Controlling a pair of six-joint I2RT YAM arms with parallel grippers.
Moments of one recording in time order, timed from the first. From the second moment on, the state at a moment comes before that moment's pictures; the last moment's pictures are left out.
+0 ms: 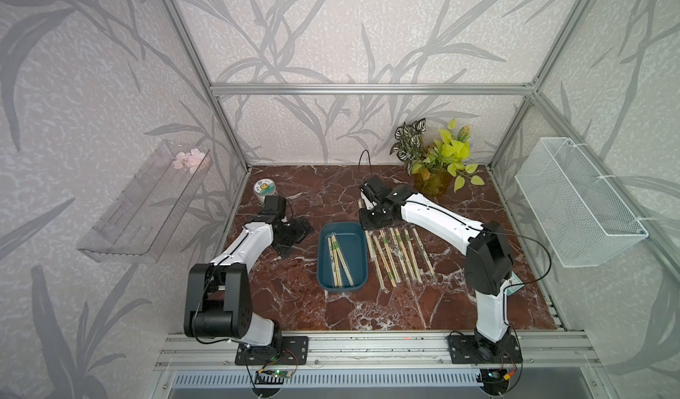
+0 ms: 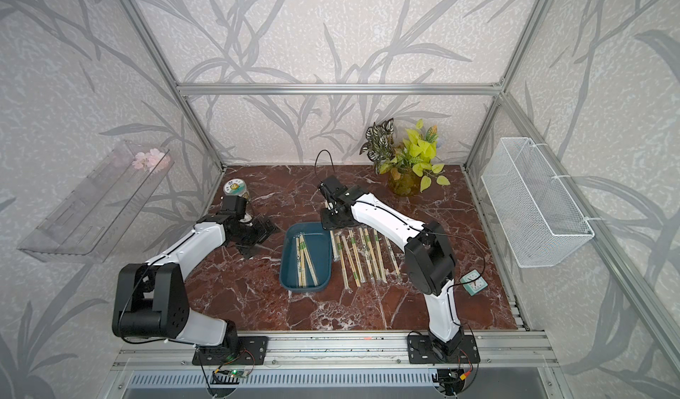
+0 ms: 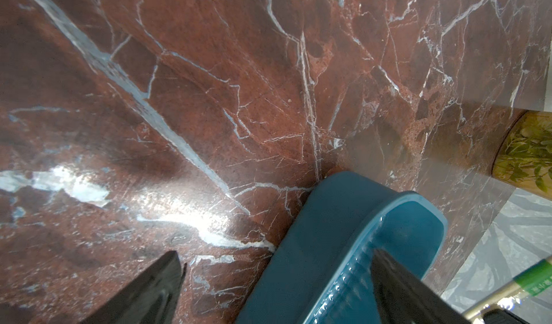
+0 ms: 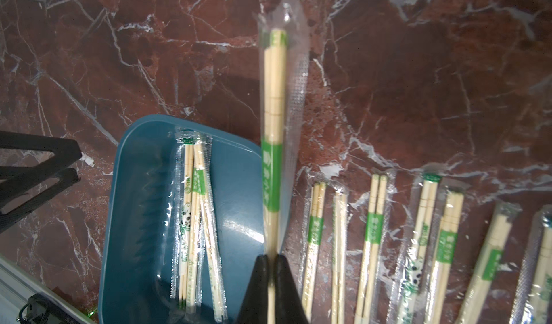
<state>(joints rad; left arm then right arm) 0.01 1.48 0.93 -0.65 0.32 -0.73 0.72 1.97 1.71 -0.85 -0.07 0.52</state>
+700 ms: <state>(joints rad) 0.01 1.49 0.93 -0.65 0.33 -0.74 0.74 1.94 1.43 -0.72 -0.14 0.61</state>
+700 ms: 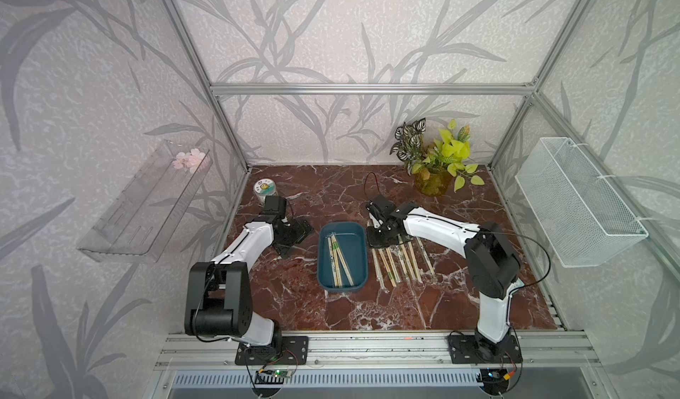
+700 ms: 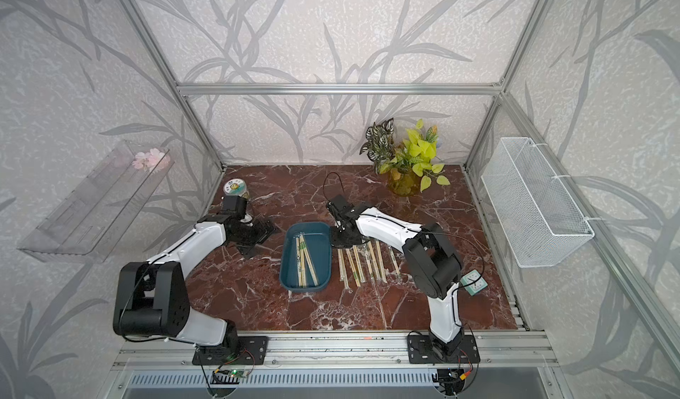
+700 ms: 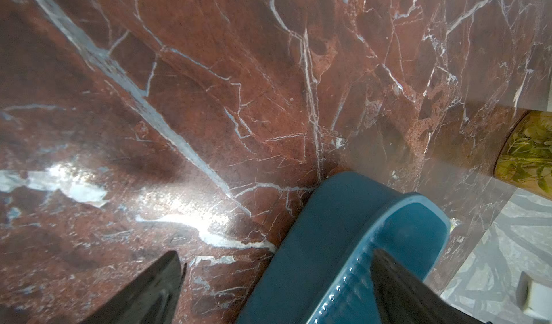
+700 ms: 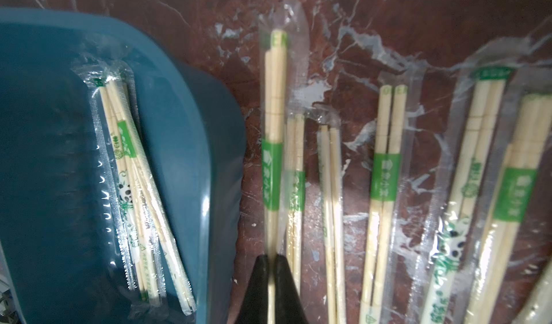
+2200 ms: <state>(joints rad) 0.01 1.49 0.93 -0.65 0.32 -0.74 0.86 1.99 1.58 -0.82 -0.05 0.60</state>
